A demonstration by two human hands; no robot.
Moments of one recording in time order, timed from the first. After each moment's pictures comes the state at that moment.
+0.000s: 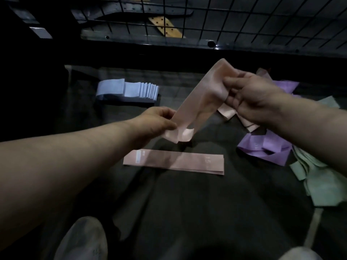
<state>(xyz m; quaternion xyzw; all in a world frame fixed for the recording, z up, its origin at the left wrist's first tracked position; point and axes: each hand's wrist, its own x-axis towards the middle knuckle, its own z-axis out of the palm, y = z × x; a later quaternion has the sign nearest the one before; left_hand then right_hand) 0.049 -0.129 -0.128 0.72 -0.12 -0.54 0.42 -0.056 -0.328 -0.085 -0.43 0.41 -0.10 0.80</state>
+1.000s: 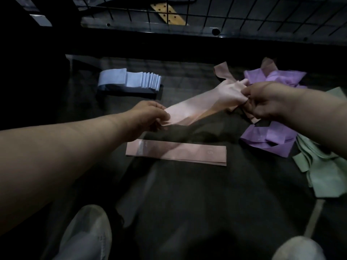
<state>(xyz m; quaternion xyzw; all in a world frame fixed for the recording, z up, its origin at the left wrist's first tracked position) 0.060 -0.111 -0.142 0.74 -0.05 -0.53 0.42 -0.076 -0.352 -0.114 -0.44 0.61 0.02 0.65</state>
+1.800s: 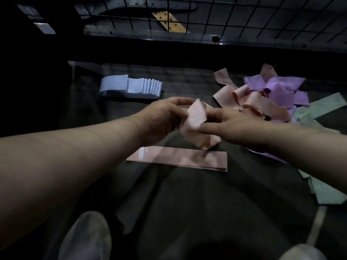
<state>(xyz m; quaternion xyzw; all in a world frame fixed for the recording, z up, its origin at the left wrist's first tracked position) 0.039 -0.136 -0.115 0.59 -0.07 -0.58 0.55 -0.091 -0.275 -0.093 -0.75 0.29 0.21 0.55</state>
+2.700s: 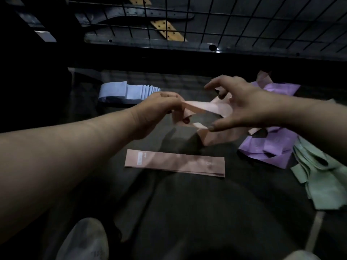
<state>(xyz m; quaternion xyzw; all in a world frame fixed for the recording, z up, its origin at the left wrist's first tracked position) 0.059 -0.143 -0.101 0.66 -0.24 -0.48 0.52 -0.075 -0.326 -0.051 -0.92 0.18 0.17 0.30</state>
